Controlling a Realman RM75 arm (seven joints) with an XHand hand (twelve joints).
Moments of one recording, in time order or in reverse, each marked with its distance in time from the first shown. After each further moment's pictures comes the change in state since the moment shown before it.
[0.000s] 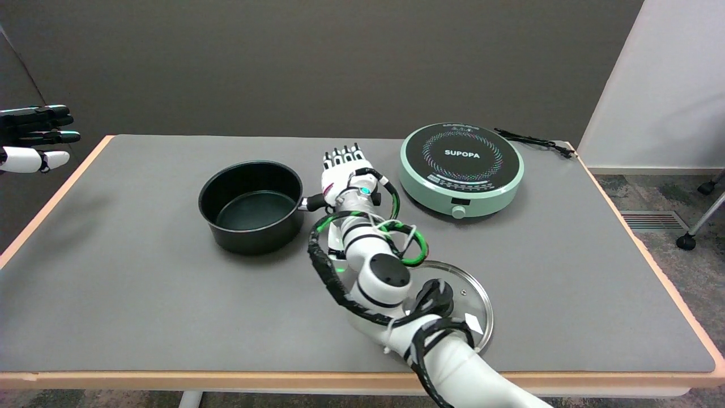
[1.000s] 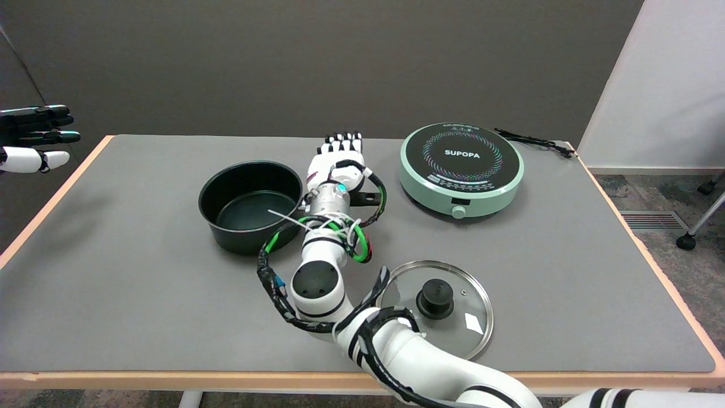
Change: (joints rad) arm 0.175 -0.142 -0.022 -0.378 -0.481 -0.317 0.542
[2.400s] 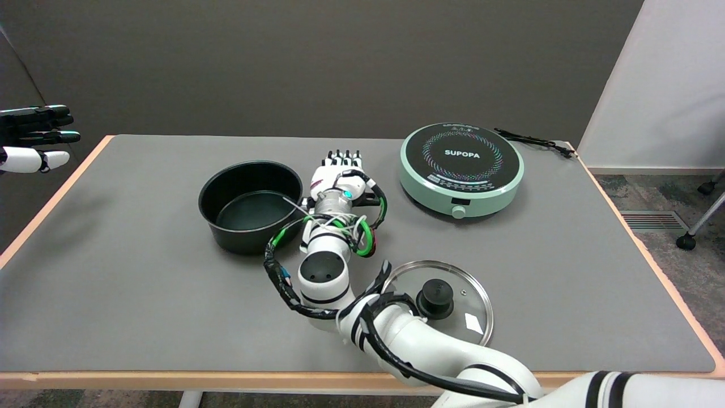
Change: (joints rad) arm 0.066 0.025 0.031 -0.108 0.134 0.036 0.116
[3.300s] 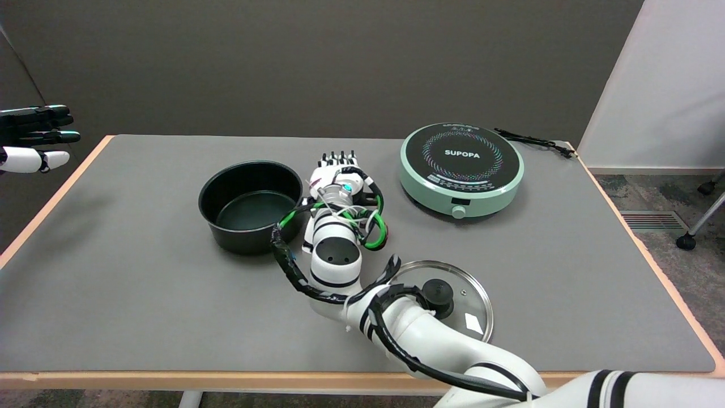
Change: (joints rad) arm -0.007 0.027 0.012 0.097 0.198 0.088 -0.270
